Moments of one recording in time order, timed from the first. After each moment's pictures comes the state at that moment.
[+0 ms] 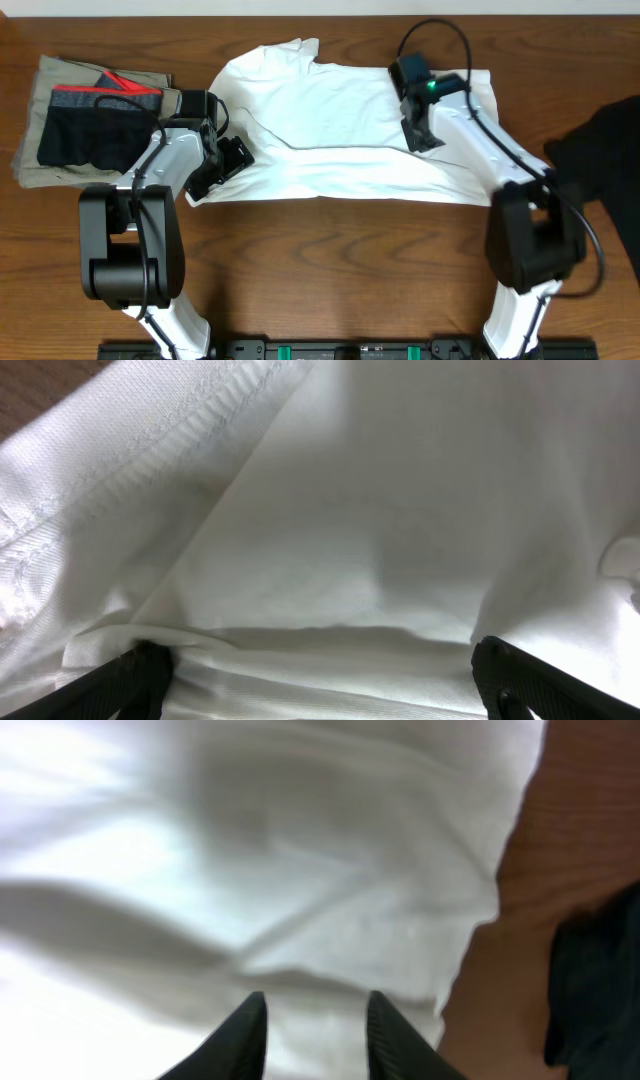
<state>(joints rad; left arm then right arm) -0.01 1.89 1.17 -0.71 0.04 -0.61 0.34 2.00 1.59 -1.01 0.41 0.12</state>
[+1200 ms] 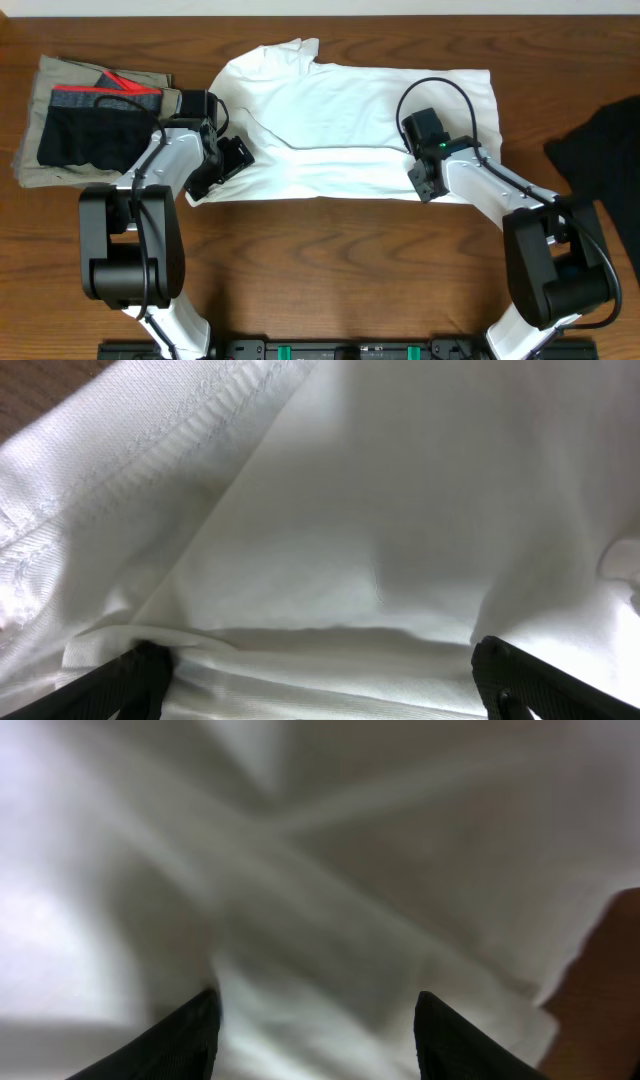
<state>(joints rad) -0.01 1.89 1.16 -0.70 0.04 -0.61 0.33 1.83 1.05 -0.60 0.36 -0.10</state>
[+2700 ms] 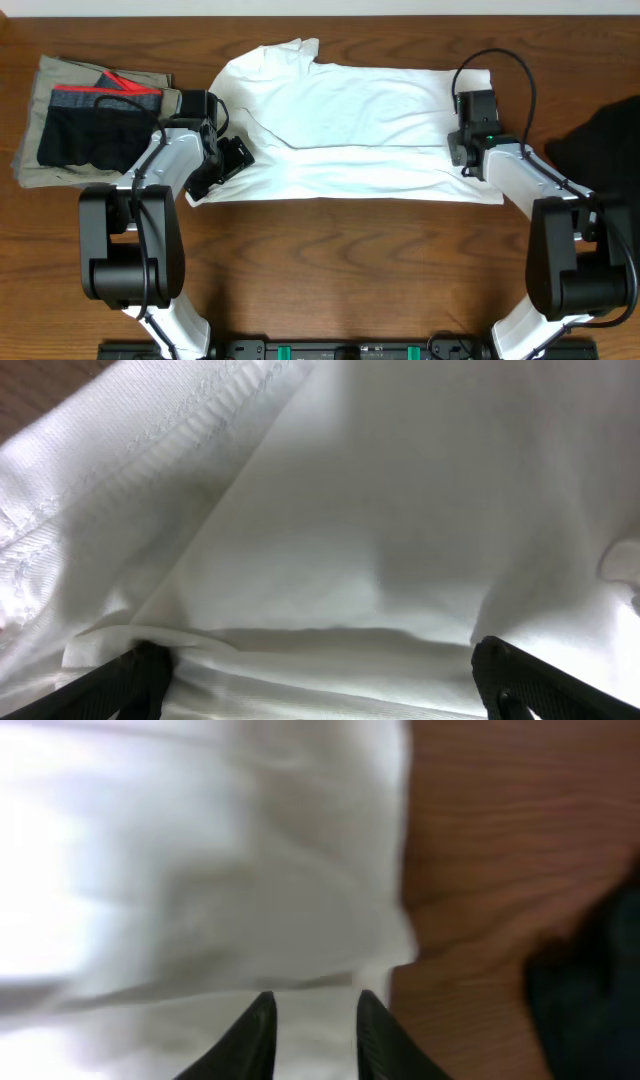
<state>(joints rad) -0.01 1.89 1.16 -0.70 0.04 -0.61 0.10 1.83 1.04 -0.23 0.42 -0.09</state>
